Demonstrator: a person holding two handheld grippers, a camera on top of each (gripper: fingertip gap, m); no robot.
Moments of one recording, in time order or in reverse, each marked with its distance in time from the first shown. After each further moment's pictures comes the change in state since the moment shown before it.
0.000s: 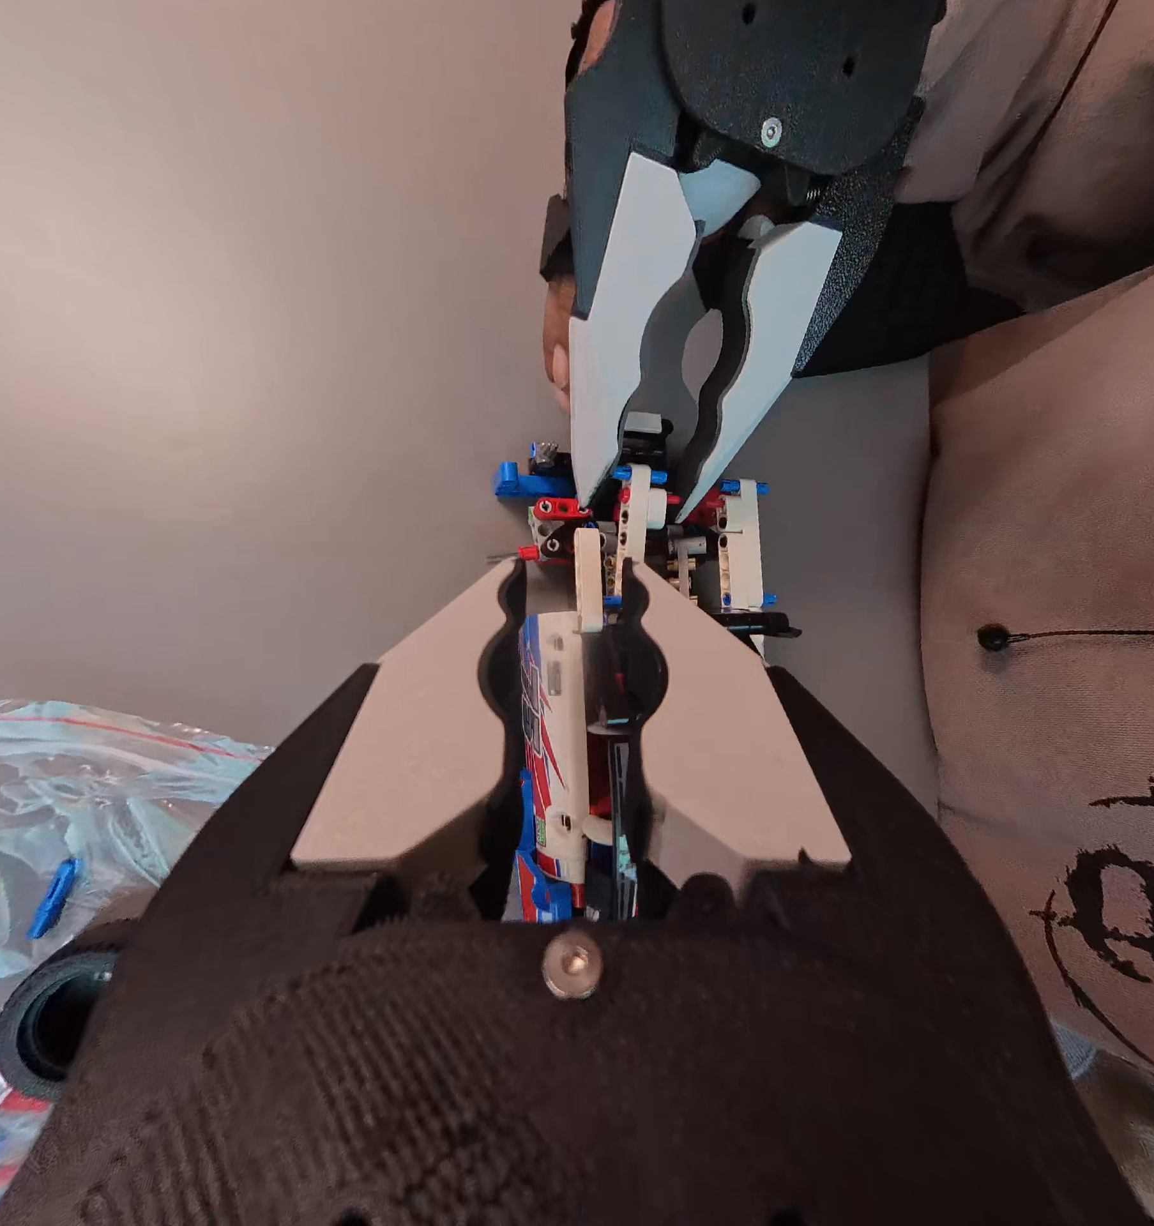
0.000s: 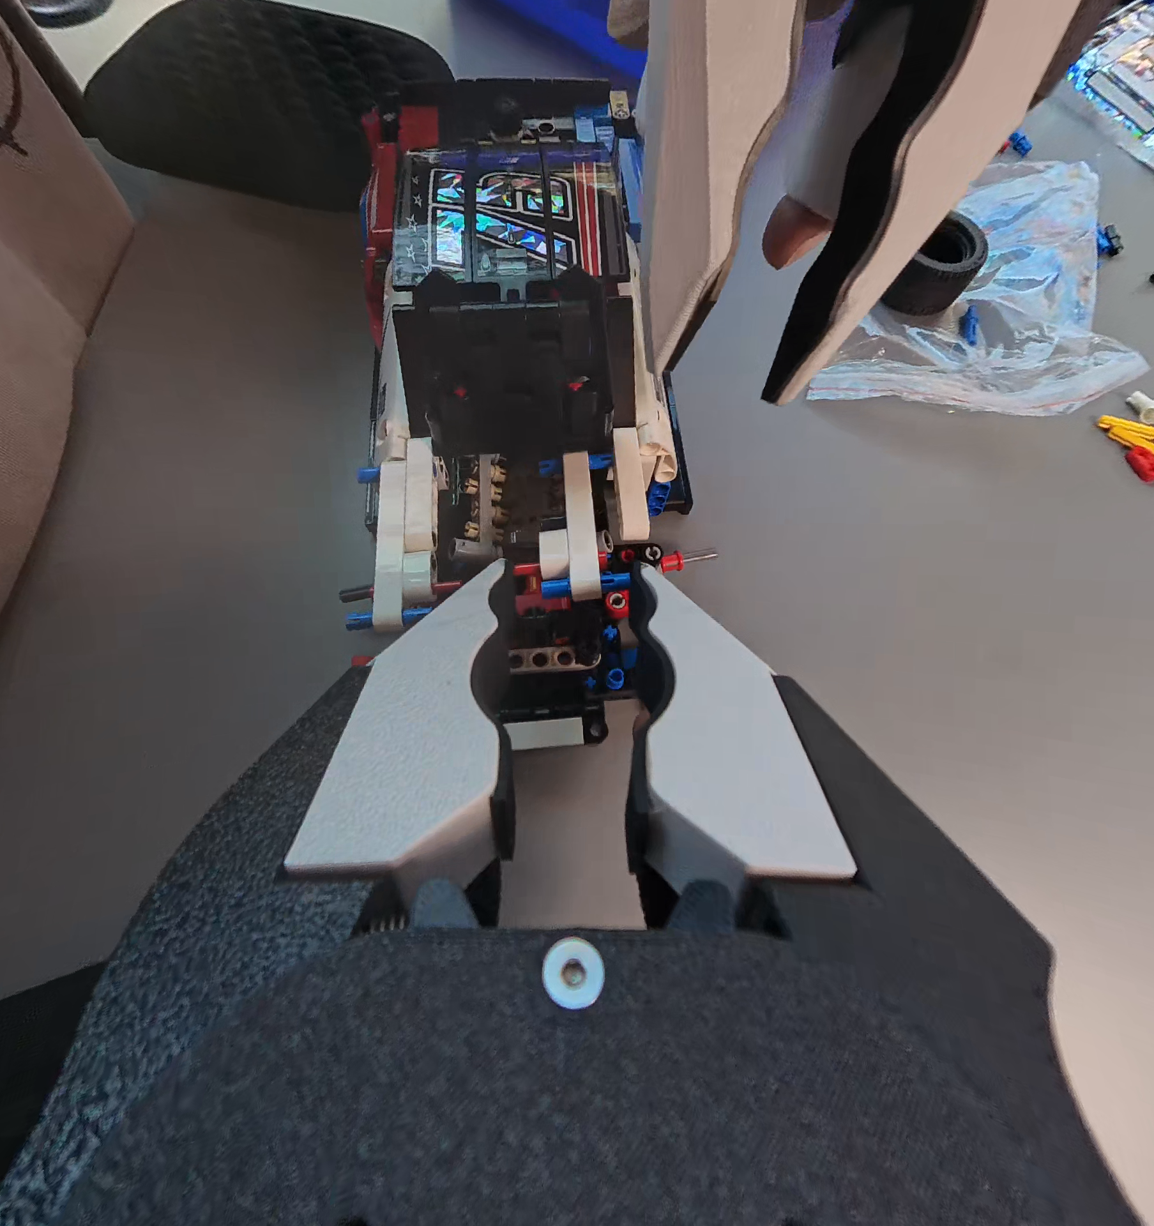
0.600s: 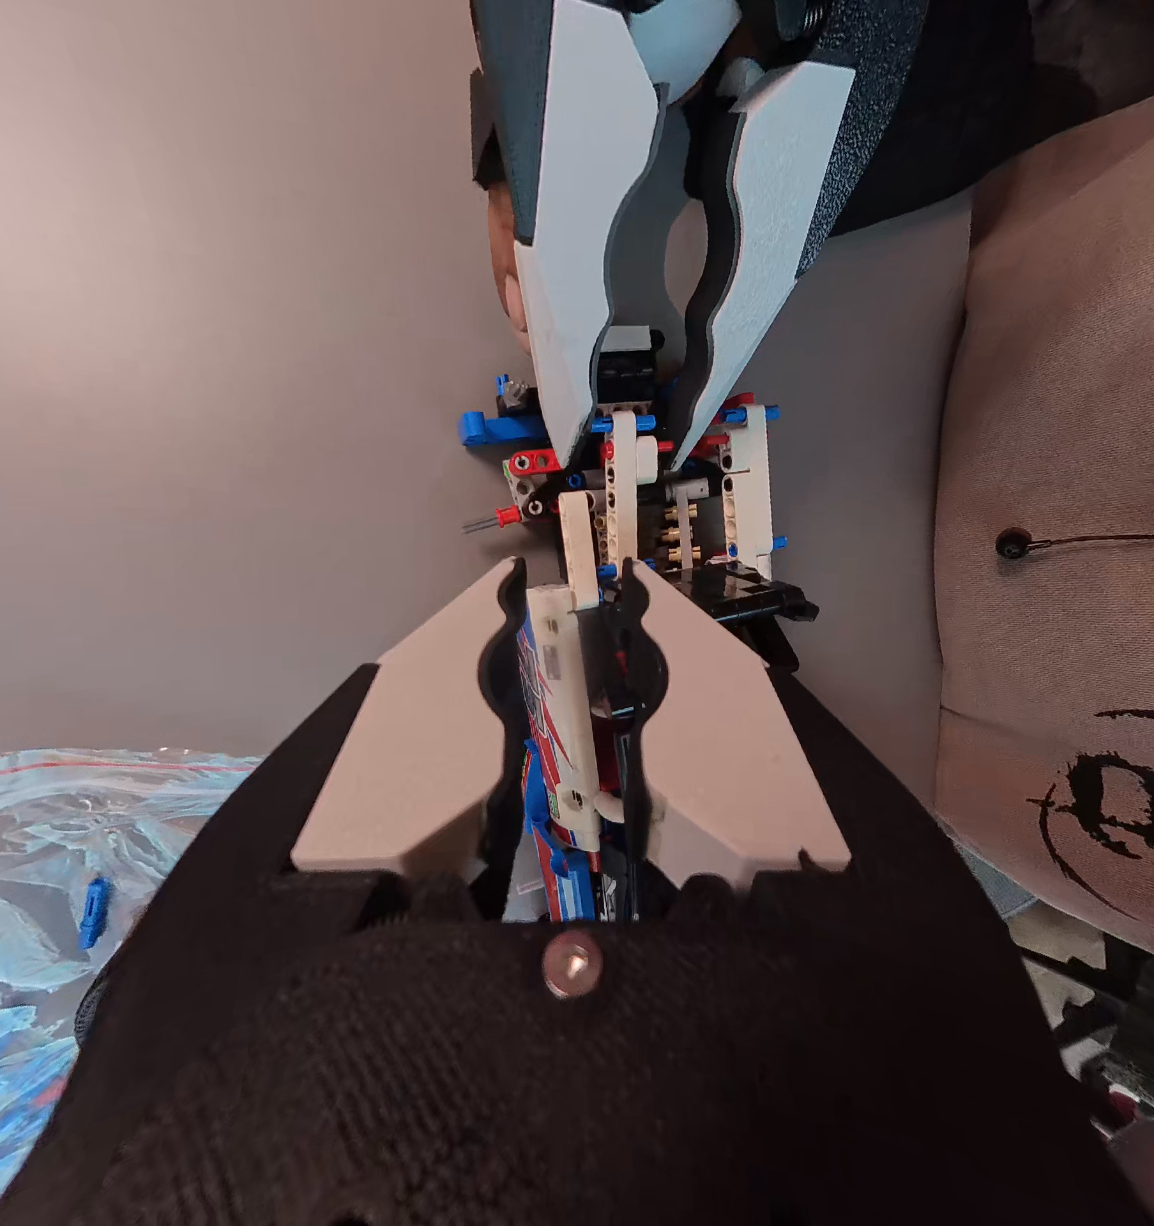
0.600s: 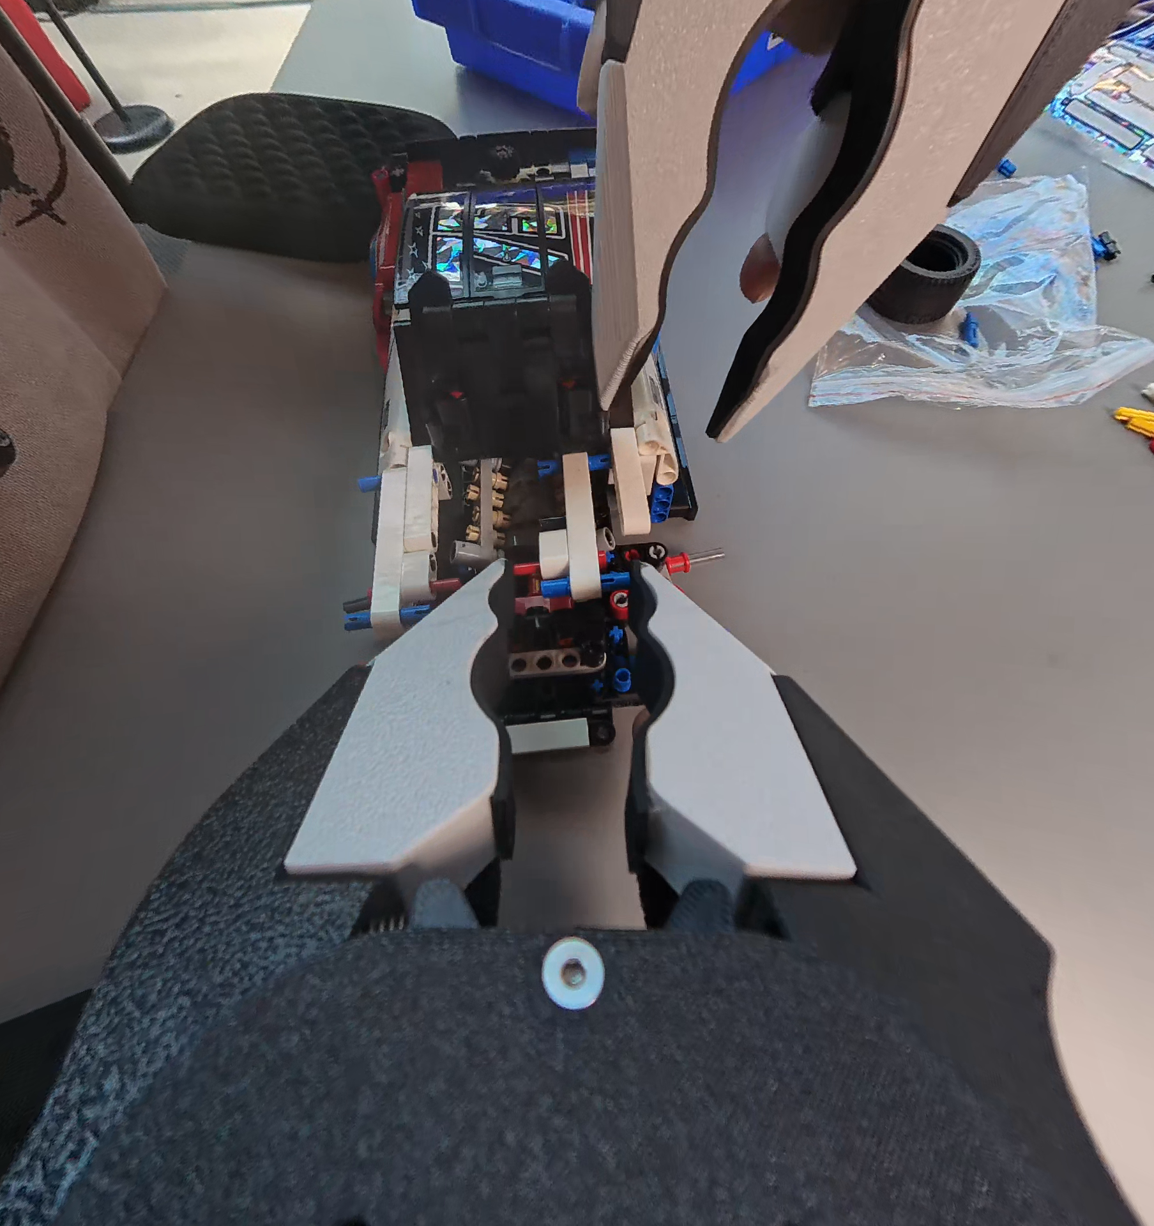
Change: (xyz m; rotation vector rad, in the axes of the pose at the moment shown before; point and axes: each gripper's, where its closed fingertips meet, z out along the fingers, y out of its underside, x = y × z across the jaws) left arm 0.003 0.015 0.015 -0.246 0.050 0.070; right arm 0.000 0.002 0.002 0.094 -0.019 0.048
